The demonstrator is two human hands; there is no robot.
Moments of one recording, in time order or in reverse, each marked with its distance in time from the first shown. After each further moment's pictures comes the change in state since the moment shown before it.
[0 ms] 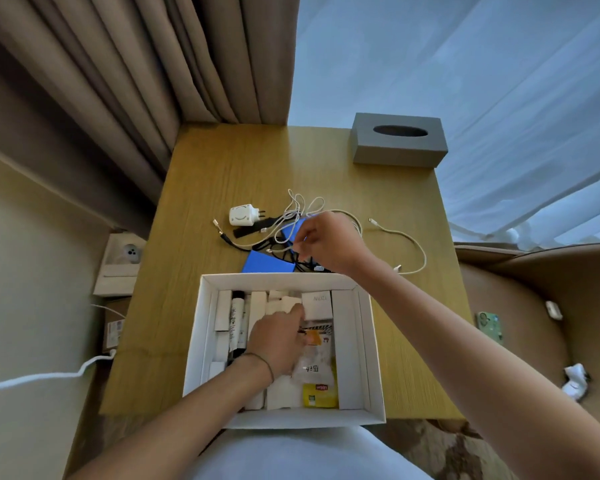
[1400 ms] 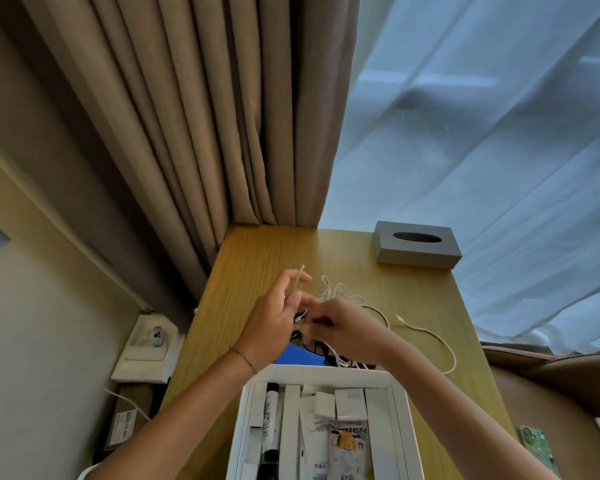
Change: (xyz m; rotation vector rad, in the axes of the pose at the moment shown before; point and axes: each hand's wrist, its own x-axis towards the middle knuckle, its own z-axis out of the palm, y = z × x) left_hand 0.009 -0.010 -0.196 -0.780 0.425 0.287; right_hand -0.015 -0.087 -0.028 -0.020 -0.180 -0.275
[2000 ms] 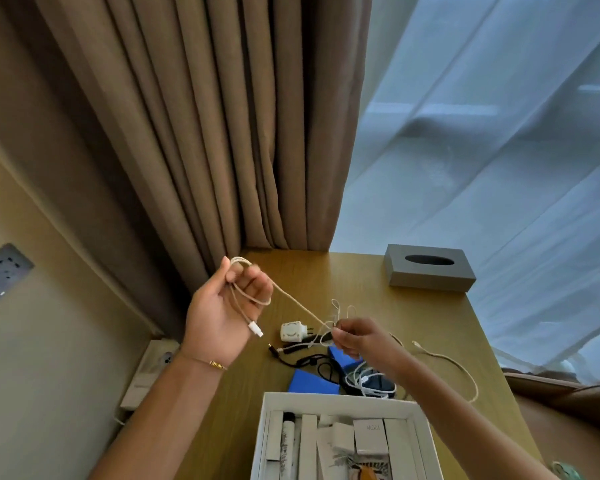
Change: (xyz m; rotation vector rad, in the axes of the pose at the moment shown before) left_hand 0.008 0.043 -0.088 -1.356 0.098 -0.157; right_hand 0.014 0.031 0.006 0.544 0.062 0.168
